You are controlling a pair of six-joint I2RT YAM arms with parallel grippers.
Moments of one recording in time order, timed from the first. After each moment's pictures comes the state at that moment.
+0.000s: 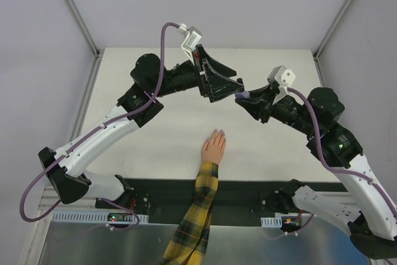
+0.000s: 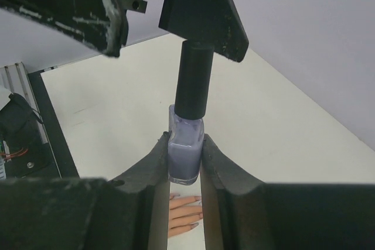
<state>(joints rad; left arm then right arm) -0.81 1.32 1.44 0.15 0.56 -0.64 0.68 0.84 1.23 -0.43 -0.33 -0.11</state>
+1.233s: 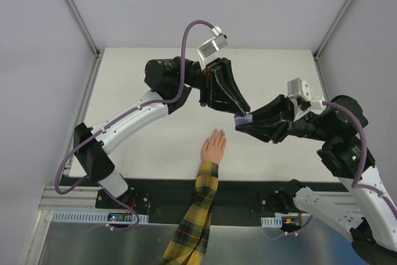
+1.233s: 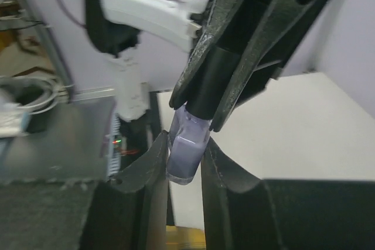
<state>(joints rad) -0.85 1.59 1.56 0.86 1.17 -1.12 0.66 0.75 1.23 -0.34 -0.70 0.09</state>
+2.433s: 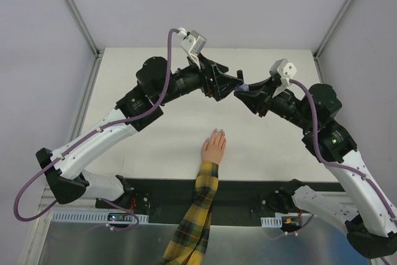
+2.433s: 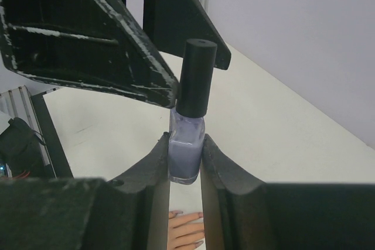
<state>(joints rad) -0.89 1.30 1.47 -0.05 0.22 -0.41 0.62 0.86 1.20 -0.31 -0.36 -0.03</state>
